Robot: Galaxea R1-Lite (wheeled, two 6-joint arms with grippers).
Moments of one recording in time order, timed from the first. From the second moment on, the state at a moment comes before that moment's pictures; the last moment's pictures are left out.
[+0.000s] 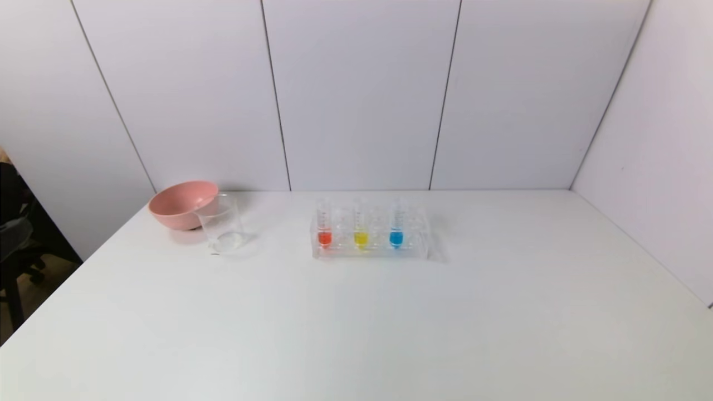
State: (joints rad) left arm 0.00 0.69 -0.66 -0.10 -0.27 0.00; right arm 0.00 0.00 0.00 0.01 0.00 0.00
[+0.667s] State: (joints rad) left arm -0.03 1.12 -0.80 -0.35 -0.31 -0.08; right arm 0.00 0.00 0.00 0.01 0.00 0.00
